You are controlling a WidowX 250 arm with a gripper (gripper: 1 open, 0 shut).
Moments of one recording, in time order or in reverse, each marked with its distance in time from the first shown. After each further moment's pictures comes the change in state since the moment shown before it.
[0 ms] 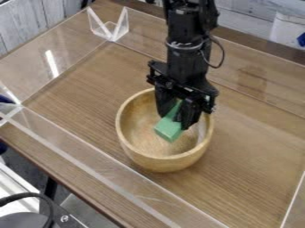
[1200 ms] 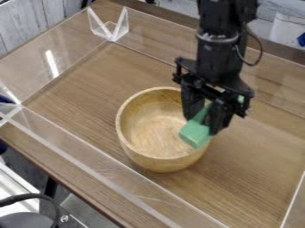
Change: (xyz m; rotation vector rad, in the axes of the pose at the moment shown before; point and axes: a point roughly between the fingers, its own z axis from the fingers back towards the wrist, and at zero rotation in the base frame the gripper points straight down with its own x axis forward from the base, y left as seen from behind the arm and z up) arm -0.004 -0.048 0.016 -0.040 0.011 -0.086
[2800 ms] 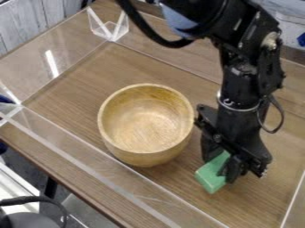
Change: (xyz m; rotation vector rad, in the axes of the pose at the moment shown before) arm 0.000 -0.023 -0.044 0.075 -0.083 -0.085
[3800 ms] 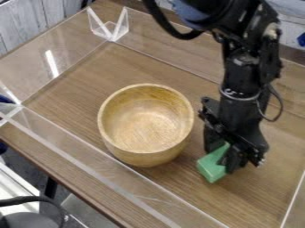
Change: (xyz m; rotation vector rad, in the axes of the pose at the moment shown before) arm 0.012 0.017 -0.005 -0.034 0.032 -0.047
